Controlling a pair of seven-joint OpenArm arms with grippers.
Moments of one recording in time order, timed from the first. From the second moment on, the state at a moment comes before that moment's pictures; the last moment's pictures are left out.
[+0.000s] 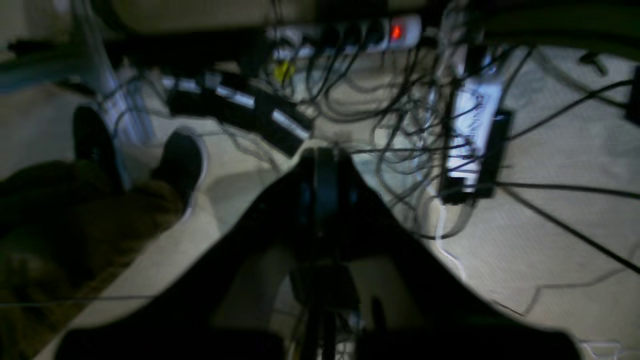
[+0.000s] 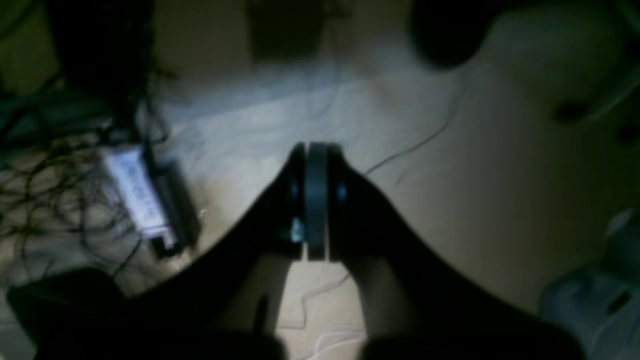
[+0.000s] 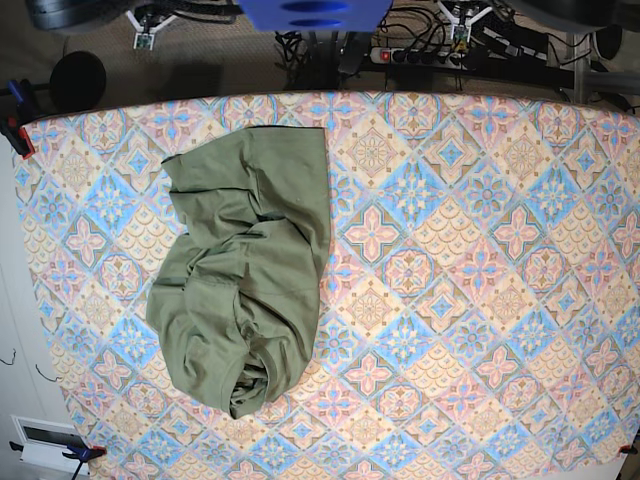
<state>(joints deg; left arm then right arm) 33.3 -10.3 -0.3 44.5 -1.0 -1.6 -4.8 -38.2 5.8 18.1 58.8 -1.0 0.8 -0.9</state>
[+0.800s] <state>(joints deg) 54.0 -20.7 4.9 106.8 -13.5 -1.8 14.9 -48.8 5.5 21.6 111.8 -0.7 1.2 -21.4</state>
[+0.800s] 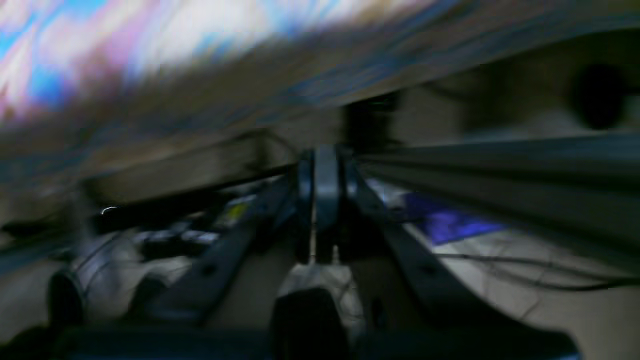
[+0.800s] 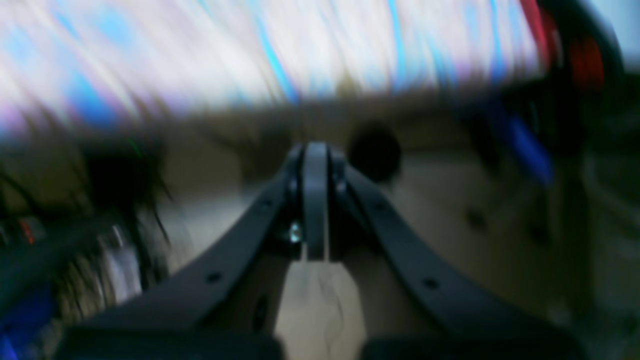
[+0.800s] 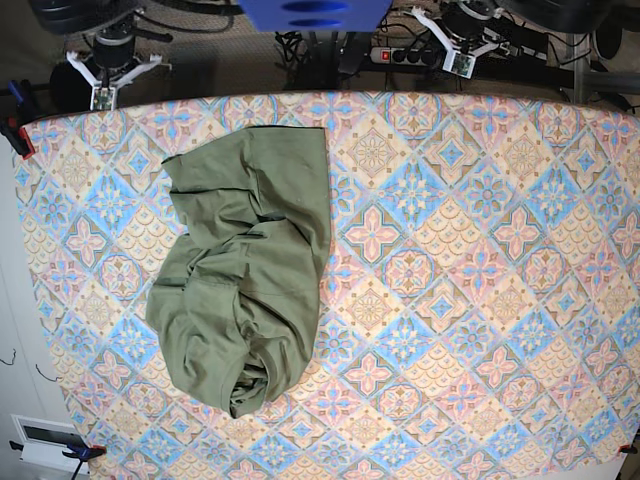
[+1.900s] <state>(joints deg) 36.2 -15.5 4.8 116.1 -17.1 -0.9 34.7 -9.3 8.0 -4.9 109.1 -1.0 1.0 -28.7</state>
